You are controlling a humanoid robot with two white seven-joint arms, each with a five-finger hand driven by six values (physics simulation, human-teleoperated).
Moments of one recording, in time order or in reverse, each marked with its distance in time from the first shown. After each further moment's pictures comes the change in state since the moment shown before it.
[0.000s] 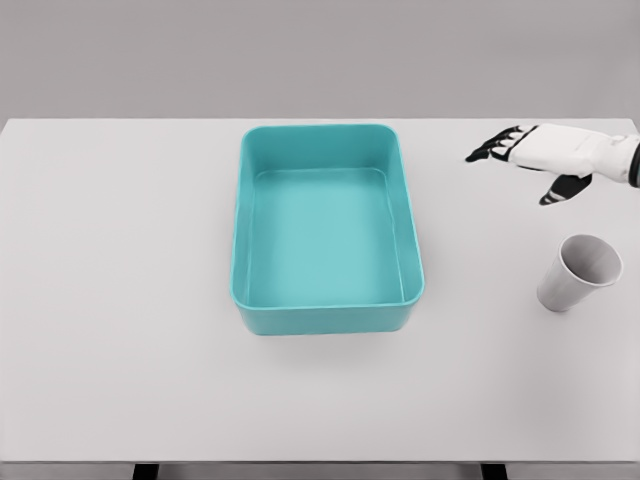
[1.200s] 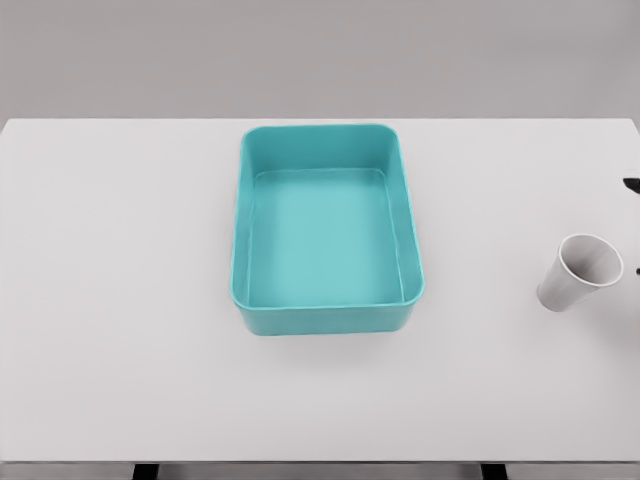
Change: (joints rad) left arm 0.000 0.000 0.000 0.000 0.000 0.000 0.000; right arm 0.506 -0.360 -0.012 0.000 -0.882 -0.001 -0.288
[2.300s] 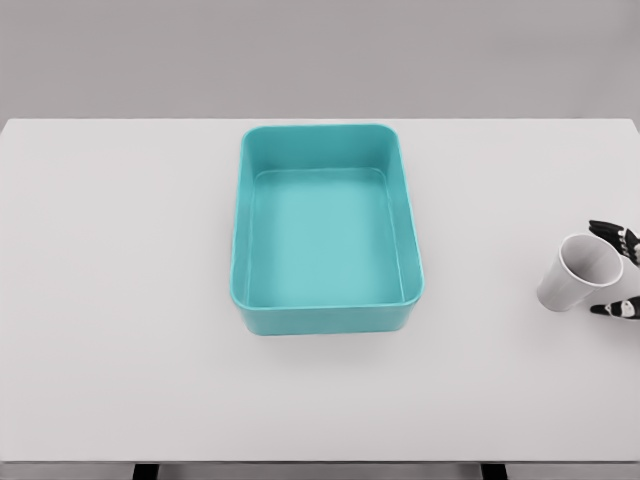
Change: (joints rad) left arm 0.000 0.000 0.000 0.000 0.000 0.000 0.000; right arm 0.142 0.099 -0.002 -0.012 -0.182 0.000 -0.007
